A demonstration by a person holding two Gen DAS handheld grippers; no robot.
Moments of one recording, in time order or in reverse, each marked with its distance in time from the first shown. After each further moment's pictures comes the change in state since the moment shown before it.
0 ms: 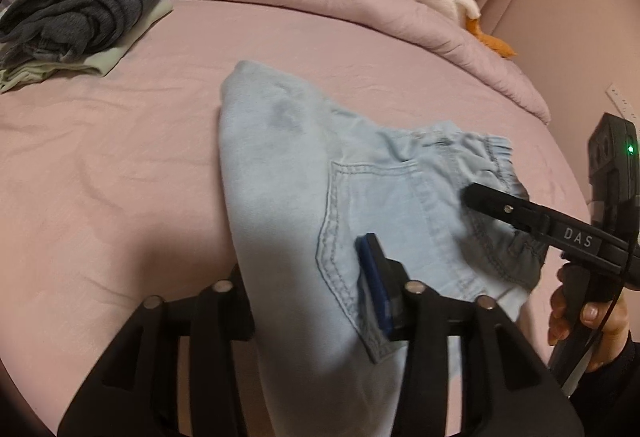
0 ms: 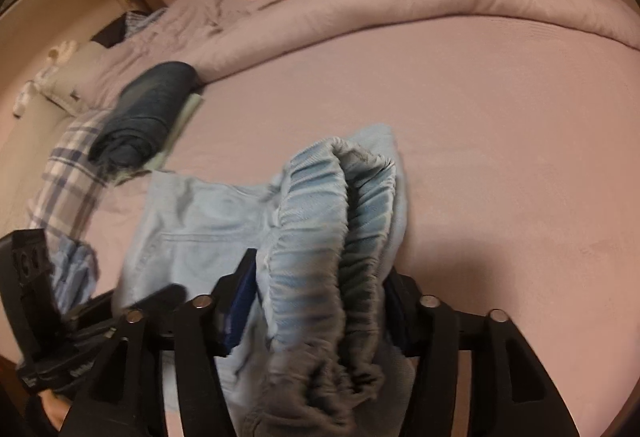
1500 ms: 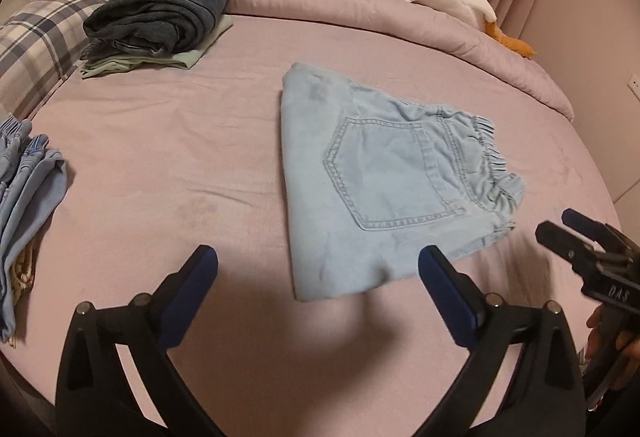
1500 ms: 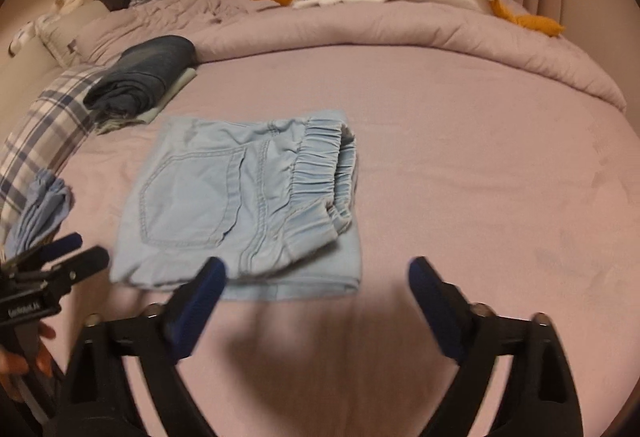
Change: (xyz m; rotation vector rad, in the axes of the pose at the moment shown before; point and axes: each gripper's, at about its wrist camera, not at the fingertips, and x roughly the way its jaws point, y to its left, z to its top) left arm -0.084 -0.020 -0.064 -0.012 -0.054 0.171; right arm -0.089 0.016 -0.074 -0.161 -0.078 -0.192
